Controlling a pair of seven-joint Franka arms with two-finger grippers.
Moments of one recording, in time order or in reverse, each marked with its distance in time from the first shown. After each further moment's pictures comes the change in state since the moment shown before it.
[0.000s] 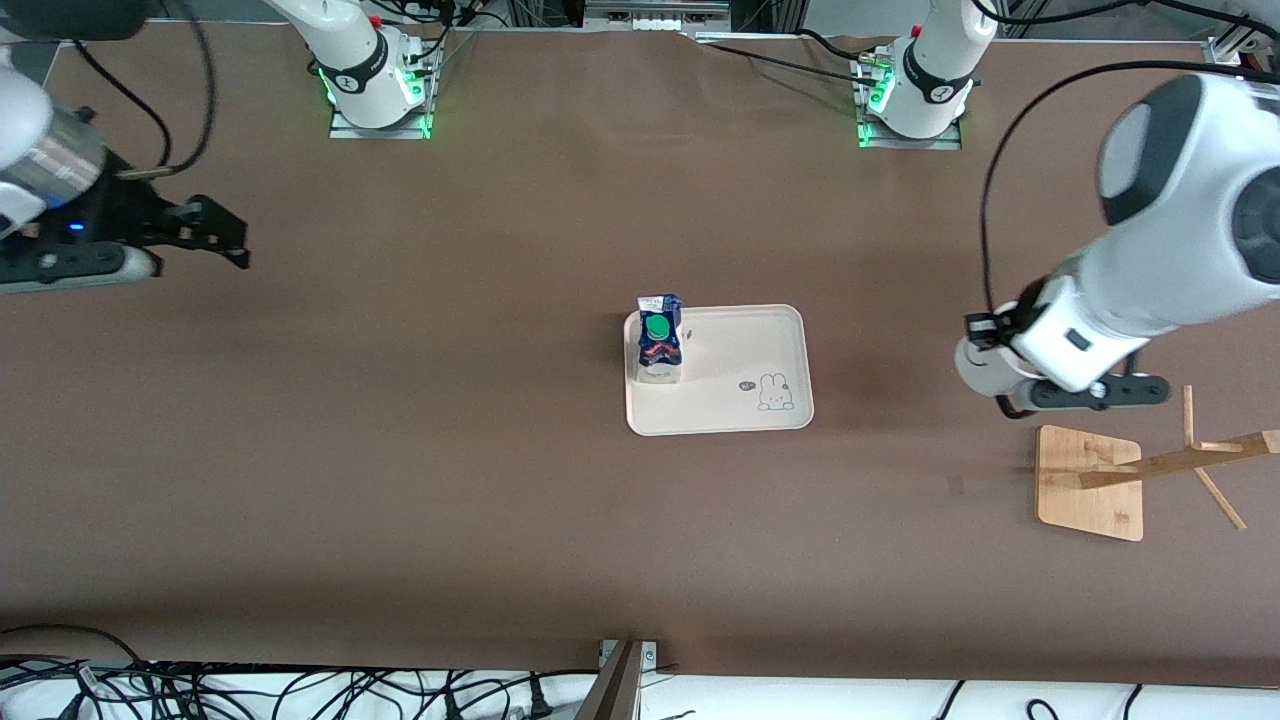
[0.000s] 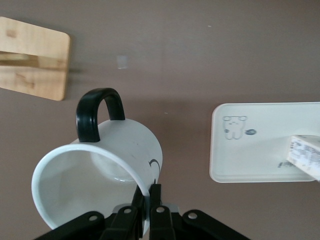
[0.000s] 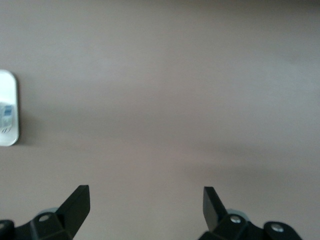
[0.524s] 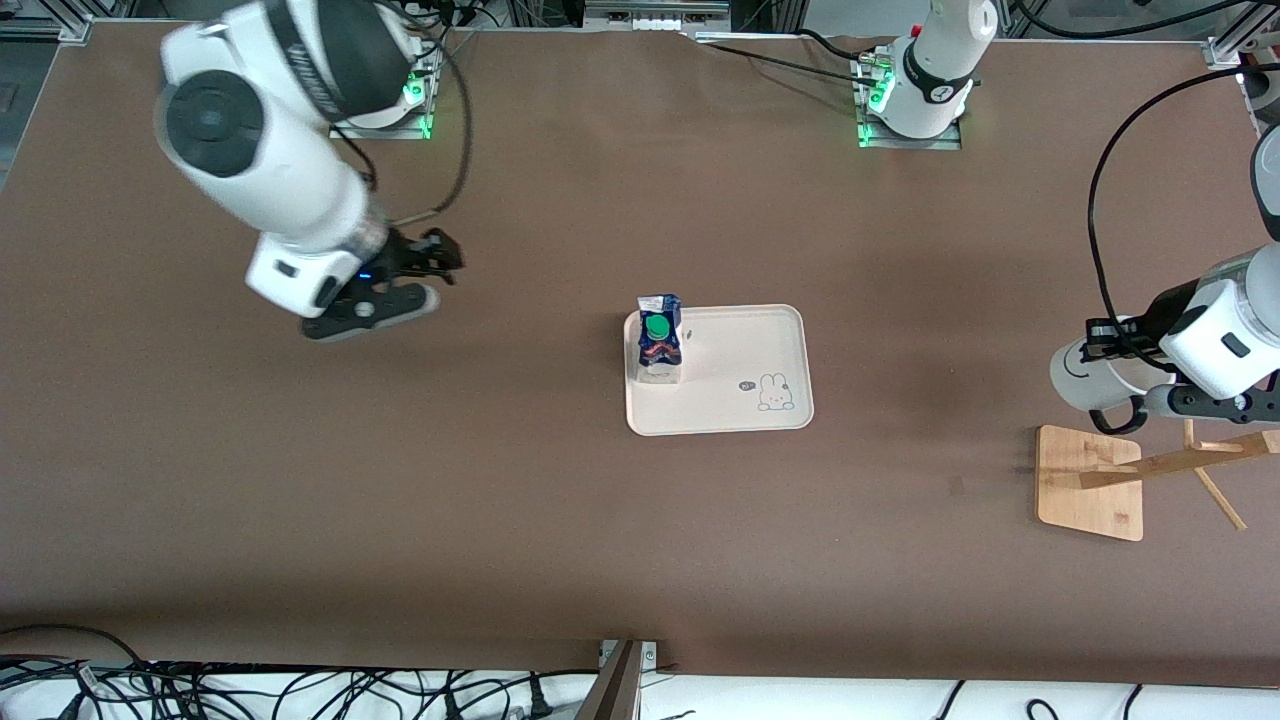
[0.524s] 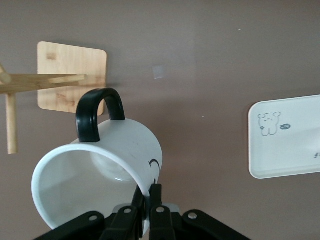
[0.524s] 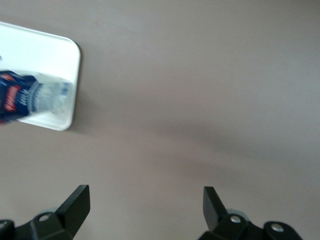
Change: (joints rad) left arm 0.131 -0.004 -0.001 0.017 0.034 -0.002 0.225; right arm 0.285 0.244 0.028 0.106 0.033 0.076 0.197
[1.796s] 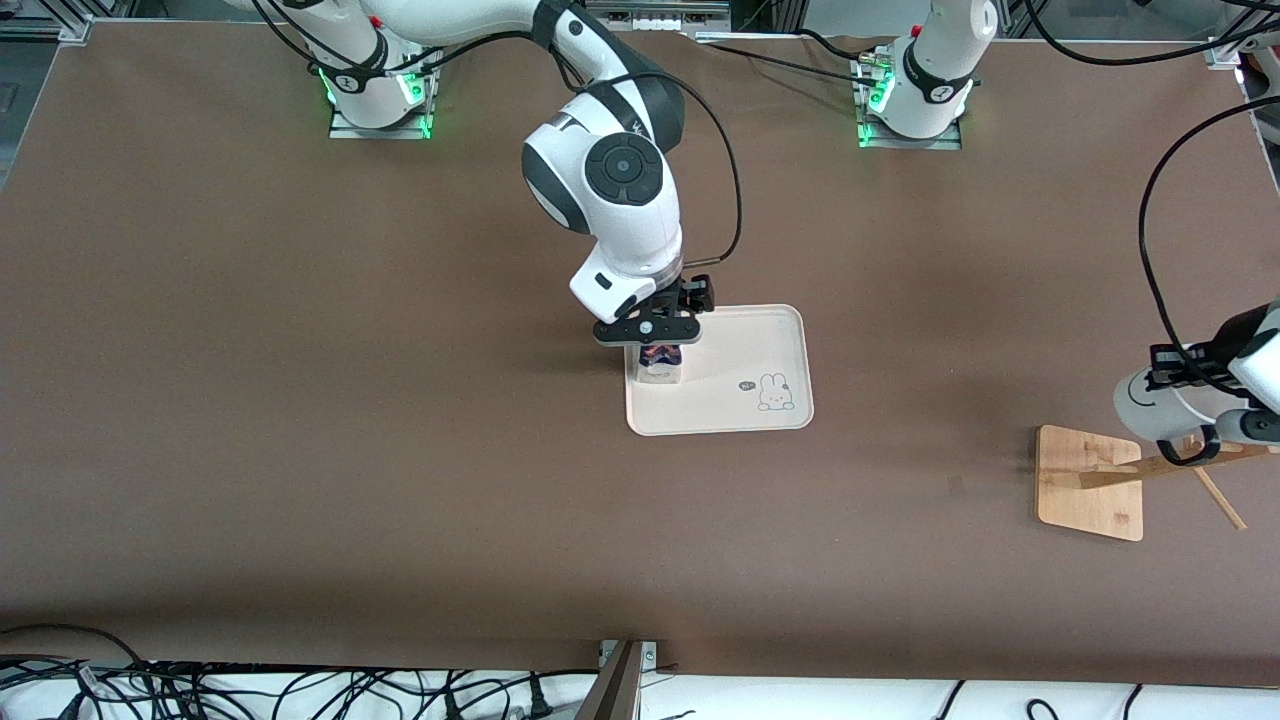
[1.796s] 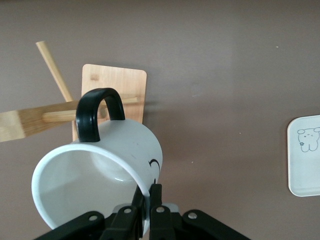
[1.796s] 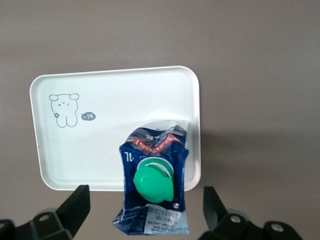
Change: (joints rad) left arm 0.074 0.074 0.013 0.099 0.052 0.030 0.094; right arm 0.309 0.433 0.005 0.336 -0.002 0.255 0.557
